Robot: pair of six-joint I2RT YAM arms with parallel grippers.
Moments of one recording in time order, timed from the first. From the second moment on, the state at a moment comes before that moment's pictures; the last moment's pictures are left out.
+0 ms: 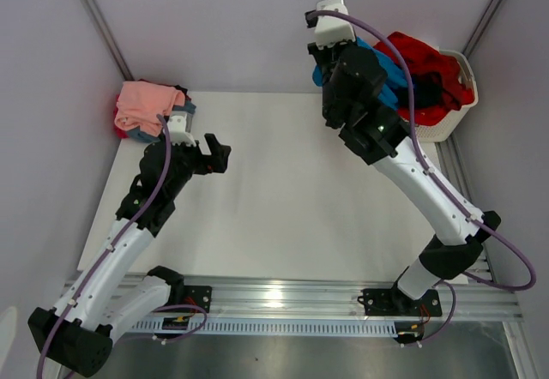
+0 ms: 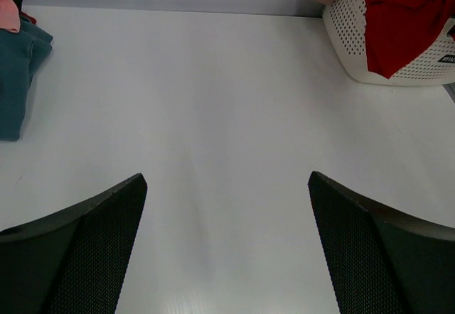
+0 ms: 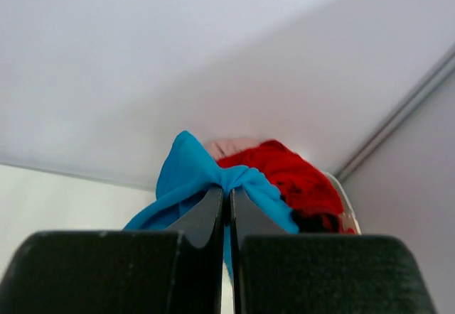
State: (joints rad) left arm -0.36 0.87 0.85 -0.19 -0.04 -0.26; right arm 0.81 1.61 2.05 -0.23 0.86 -0.50
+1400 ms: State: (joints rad) left arm -0.36 0.87 0.84 -0.19 -0.13 -0.27; right arm 1.16 1.71 2.23 -0.19 0.48 -0.38
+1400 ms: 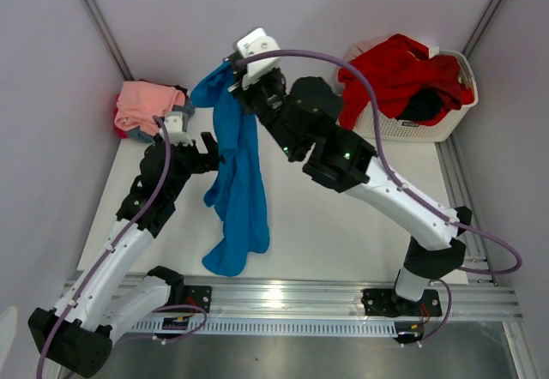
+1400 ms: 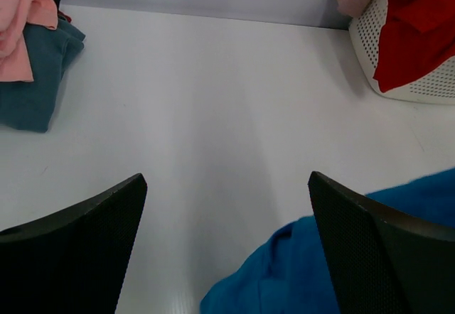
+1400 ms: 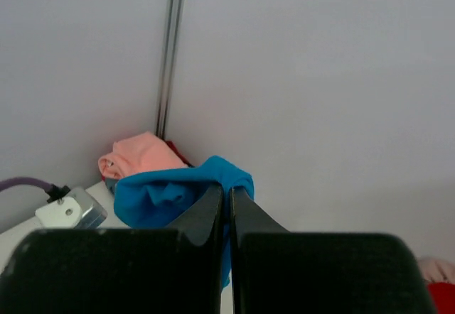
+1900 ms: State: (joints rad) left arm -0.36 0.81 0.85 -0.24 -0.45 -0.33; right arm 0.96 1.73 1.83 -0.01 1.08 -0.70
